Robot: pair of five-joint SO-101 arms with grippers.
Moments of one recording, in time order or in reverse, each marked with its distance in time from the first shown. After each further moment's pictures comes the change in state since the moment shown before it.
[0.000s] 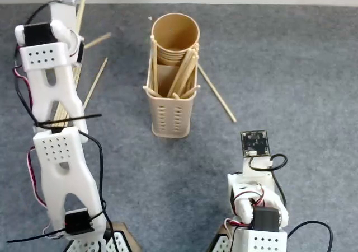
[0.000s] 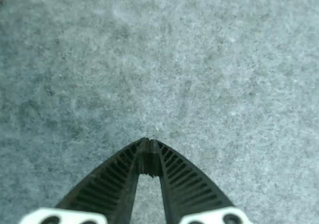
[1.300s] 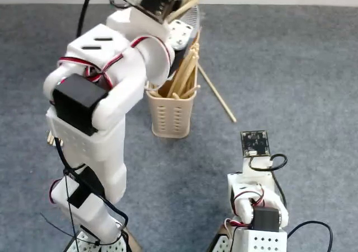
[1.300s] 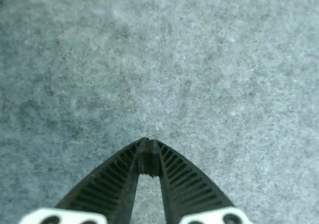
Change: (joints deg) left arm 42.0 -40.5 3.3 -9.4 7.7; right arm 0.0 0.0 0.0 0.0 0.0
